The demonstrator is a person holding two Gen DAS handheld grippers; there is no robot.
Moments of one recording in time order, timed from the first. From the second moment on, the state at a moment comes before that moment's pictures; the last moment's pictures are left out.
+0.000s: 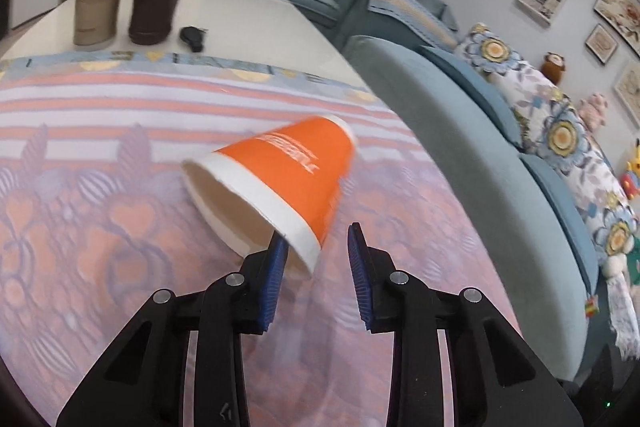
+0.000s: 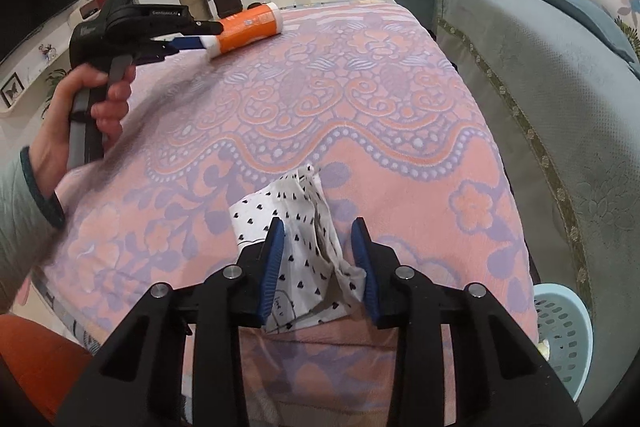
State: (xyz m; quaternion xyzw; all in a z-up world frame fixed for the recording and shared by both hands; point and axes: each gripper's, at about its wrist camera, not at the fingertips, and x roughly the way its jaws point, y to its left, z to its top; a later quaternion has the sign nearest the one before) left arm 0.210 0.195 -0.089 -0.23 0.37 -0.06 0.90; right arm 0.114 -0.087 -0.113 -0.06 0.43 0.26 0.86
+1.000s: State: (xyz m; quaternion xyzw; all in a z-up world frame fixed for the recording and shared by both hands) left arm 0.160 0.135 -0.057 -0.24 0.32 -0.12 0.91; right arm 0.104 -0.096 -0.101 -0.05 0.41 0.28 0.86
